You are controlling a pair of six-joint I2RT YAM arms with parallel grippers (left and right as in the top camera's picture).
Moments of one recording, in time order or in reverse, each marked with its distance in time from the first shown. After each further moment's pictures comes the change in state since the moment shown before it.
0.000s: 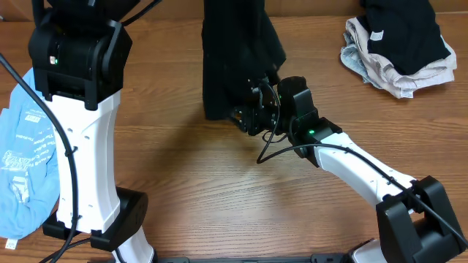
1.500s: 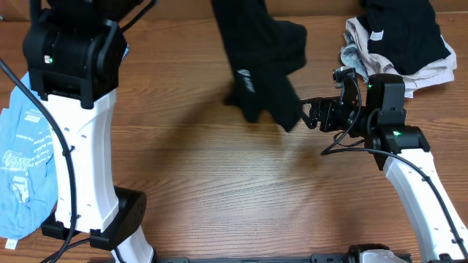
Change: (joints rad) left arm 0.015 0.000 0.000 -0.132 -0.080 0.172; right arm -0.431 -0.309 0.003 -0.548 -0.040 -0.256
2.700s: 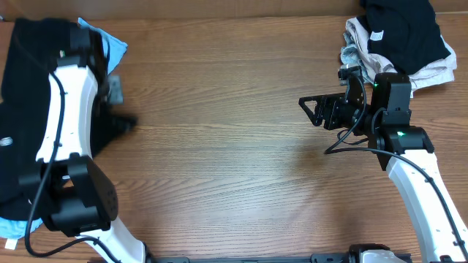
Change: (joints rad) left arm 0.387 0.000 -0.987 -0.359 -0.632 0.191; right arm -0.027 -0.014 0.000 0.030 -0.003 -0.025
